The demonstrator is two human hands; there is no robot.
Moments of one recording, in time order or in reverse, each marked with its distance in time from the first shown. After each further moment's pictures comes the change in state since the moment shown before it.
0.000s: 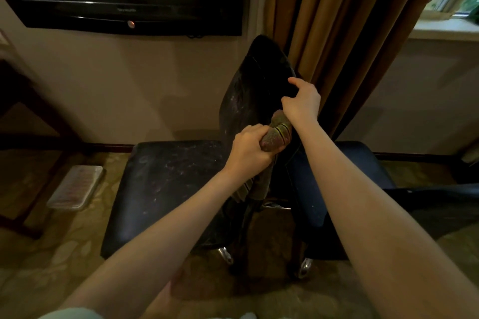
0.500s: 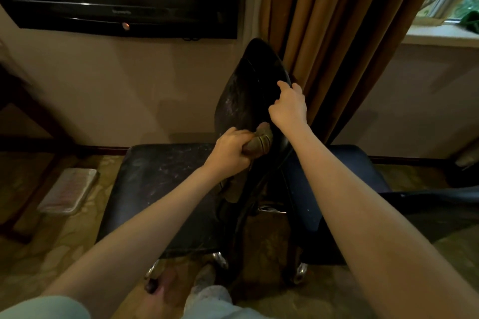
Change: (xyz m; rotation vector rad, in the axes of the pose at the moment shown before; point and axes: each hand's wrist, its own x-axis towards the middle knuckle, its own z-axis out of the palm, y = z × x) left_hand 0.009 -0.040 -0.008 0.219 -0.219 0.097; right_hand 0.001 -0.003 0.007 -0.279 -0.152 -0.056
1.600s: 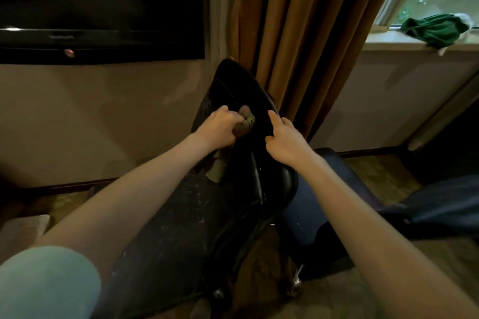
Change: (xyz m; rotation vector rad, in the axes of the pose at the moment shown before) left_hand 0.147 -0.065 -0.022 0.144 -0.281 0.158; right_hand 0.018 -0.002 -0.015 -0.101 -0.235 0.084
